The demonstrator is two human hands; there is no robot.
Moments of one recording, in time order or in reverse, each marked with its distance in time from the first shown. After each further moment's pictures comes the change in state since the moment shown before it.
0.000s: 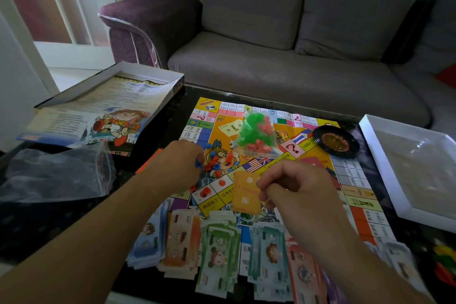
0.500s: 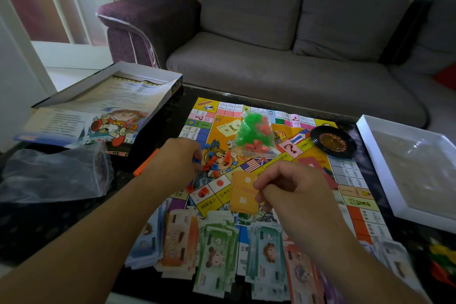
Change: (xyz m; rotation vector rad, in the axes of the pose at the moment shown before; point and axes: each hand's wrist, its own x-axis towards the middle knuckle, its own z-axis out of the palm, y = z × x) left_hand 0.006 -0.002 0.004 -0.071 0.082 -0.038; right_hand 0.000 0.001 0.001 0.014 -0.013 0.006
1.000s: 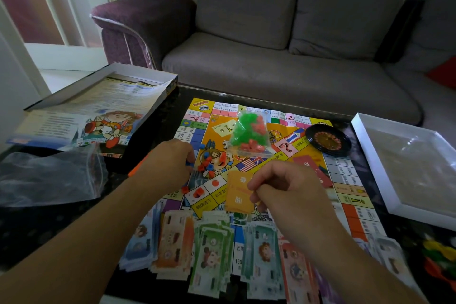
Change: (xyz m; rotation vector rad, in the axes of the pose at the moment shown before) left_hand -0.006 0.003 -0.005 0.039 -0.014 -0.008; right_hand 0.002 0.003 -0.003 0.017 -0.031 0.036
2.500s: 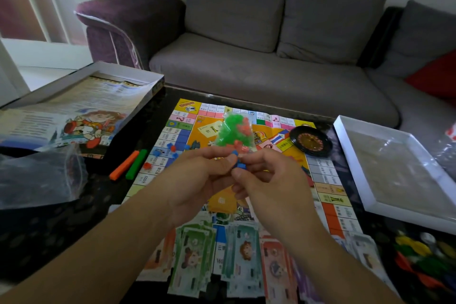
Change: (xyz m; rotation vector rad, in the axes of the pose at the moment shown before) left_hand -0.050 0.088 -0.007 -1.772 -0.345 -0.194; right_hand 0.014 0.011 0.001 0.175 0.116 -0.096
